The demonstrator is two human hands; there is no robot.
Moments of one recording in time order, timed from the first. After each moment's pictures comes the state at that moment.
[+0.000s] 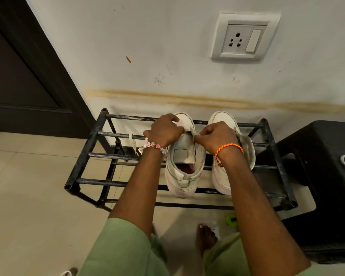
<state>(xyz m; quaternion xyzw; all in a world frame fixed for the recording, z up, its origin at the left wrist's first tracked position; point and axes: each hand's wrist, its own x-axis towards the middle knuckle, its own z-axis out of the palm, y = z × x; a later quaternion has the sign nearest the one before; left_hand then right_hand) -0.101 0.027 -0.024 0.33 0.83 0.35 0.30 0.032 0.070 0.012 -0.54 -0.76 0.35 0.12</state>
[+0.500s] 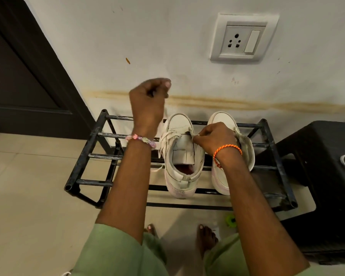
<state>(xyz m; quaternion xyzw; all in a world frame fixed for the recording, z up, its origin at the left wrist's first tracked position) -0.110 0.019 0.034 0.26 0.62 0.72 0.16 0.033 0.071 0.008 -0.53 -0.77 0.34 0.12</state>
